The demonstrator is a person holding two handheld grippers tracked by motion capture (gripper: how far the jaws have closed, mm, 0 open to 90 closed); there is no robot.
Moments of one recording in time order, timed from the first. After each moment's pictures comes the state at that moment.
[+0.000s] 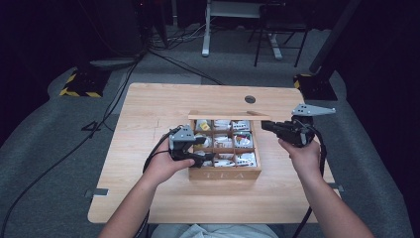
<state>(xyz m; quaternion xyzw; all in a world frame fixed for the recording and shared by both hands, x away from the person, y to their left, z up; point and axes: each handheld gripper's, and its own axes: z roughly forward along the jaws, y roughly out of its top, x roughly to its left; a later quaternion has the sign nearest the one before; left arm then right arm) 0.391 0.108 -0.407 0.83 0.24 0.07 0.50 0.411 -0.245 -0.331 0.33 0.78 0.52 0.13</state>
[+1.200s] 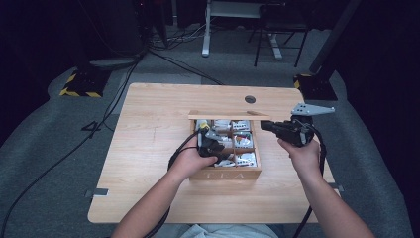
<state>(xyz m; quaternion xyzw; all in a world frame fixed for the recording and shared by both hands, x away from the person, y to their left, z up) 0.420 0.042 -0.433 0.88 0.26 0.04 0.39 0.412 -0.244 -0.330 0.33 0.78 0.52 0.12</state>
